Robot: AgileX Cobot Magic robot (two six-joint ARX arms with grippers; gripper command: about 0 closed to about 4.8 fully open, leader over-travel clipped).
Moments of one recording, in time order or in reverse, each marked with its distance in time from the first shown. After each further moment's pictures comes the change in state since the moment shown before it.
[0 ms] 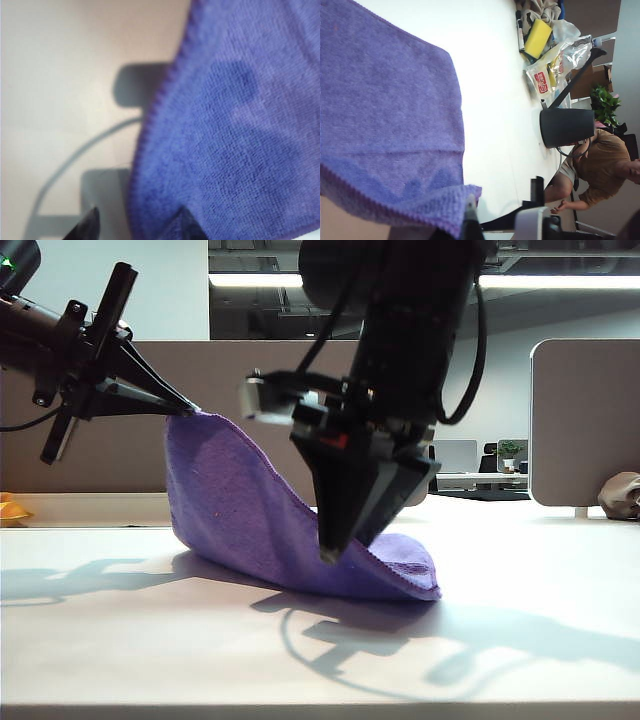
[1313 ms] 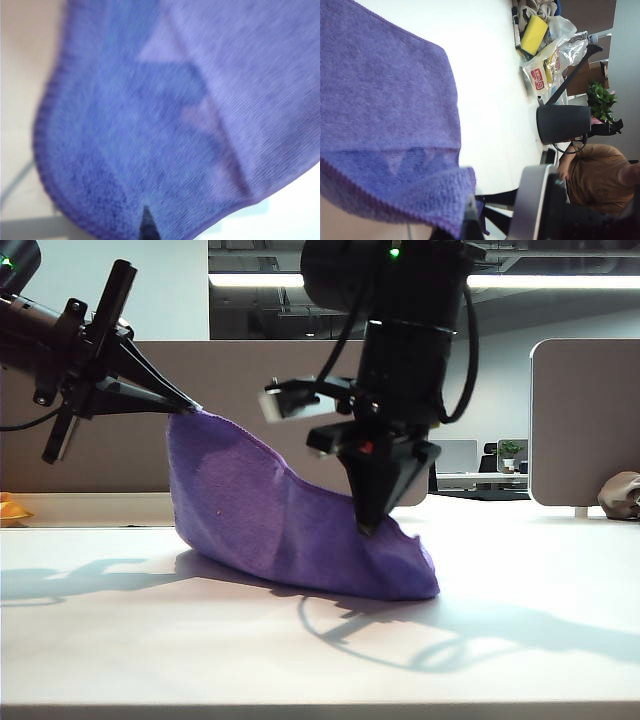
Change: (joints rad) left arm 0.000 0.000 0.000 0.000 0.018 0.000; right arm -0.023 0.020 0.044 0.037 0.195 -0.008
